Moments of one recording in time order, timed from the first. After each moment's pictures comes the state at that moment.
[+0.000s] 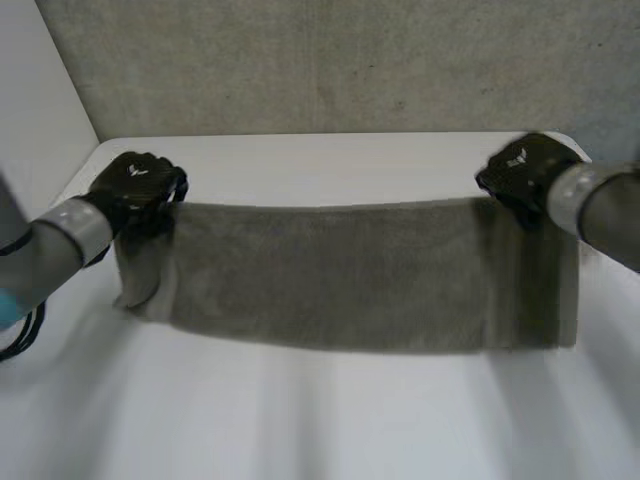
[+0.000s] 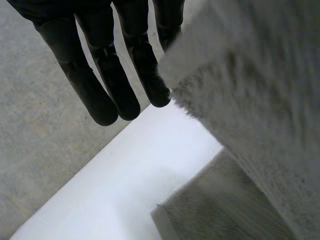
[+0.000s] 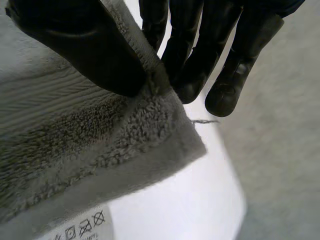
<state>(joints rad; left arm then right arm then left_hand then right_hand) 4.59 -2.10 -1.33 3.23 -1.11 3.61 1.84 -1.15 1.13 0.38 1.43 2.25 1.36 1.36 1.38 1.36 1.20 1.33 1.34 1.35 1.35 1.18</state>
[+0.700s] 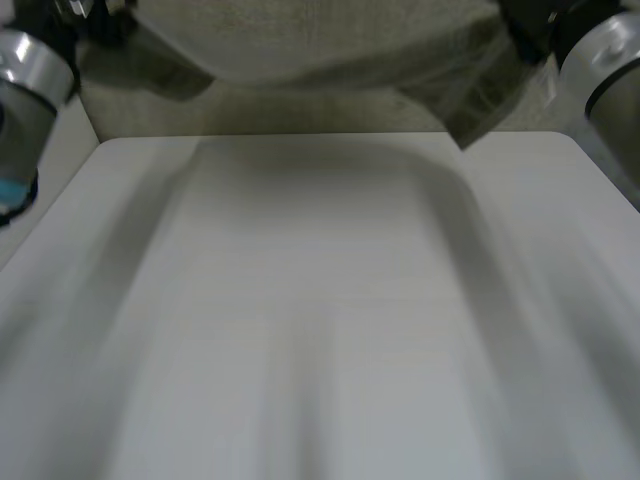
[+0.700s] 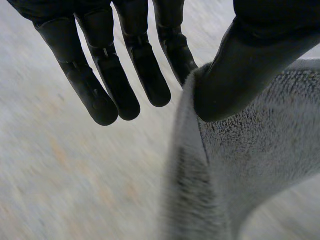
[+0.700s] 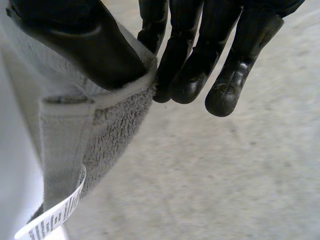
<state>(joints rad) 4.55 -2.07 -1.00 3.58 -1.22 3.24 1.86 -1.20 0.97 -0.02 1.35 2.42 1.36 1.36 1.38 1.36 1.20 1.33 1.34 1.35 1.35 1.18</state>
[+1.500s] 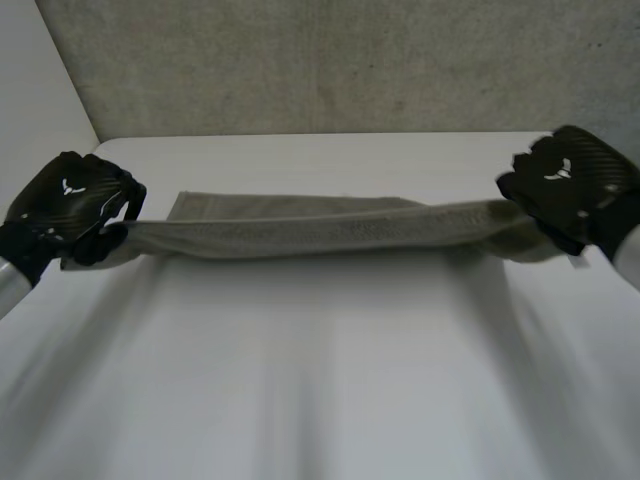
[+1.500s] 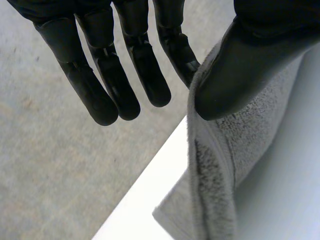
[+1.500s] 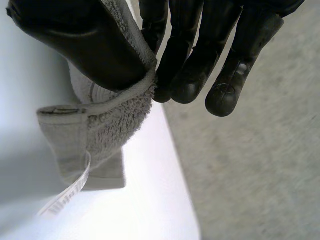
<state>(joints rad) 4.87 -1.57 -1.96 3.55 -0.72 3.61 1.68 -1.66 1.69 0.18 1.15 2.19 1.36 1.36 1.39 1.36 1.20 1.33 1.34 1.35 1.35 1.18</state>
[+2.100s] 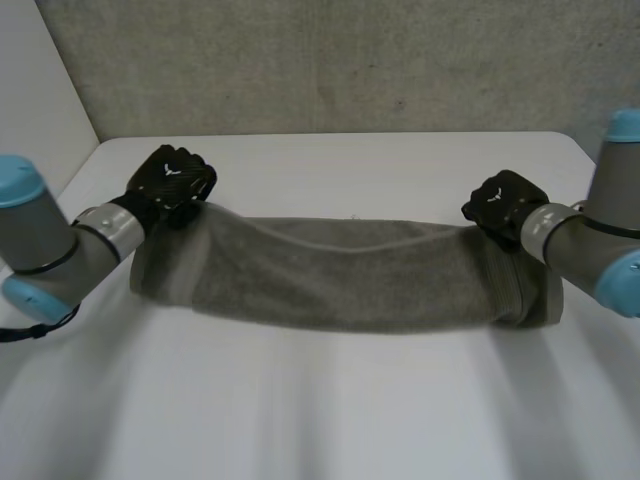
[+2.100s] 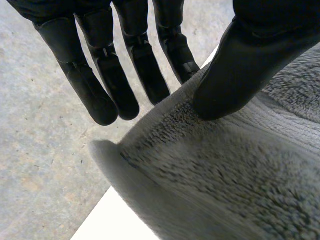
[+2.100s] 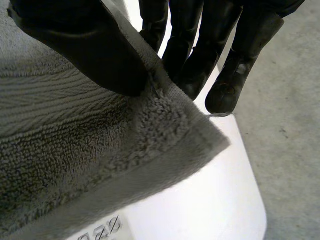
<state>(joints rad) 4.56 -2.30 -1.22 3.48 -0.99 3.66 1.80 -0.92 1.14 0.18 1.36 2.16 1.36 1.36 1.39 1.36 1.20 1.33 1.34 1.35 1.35 1.18</state>
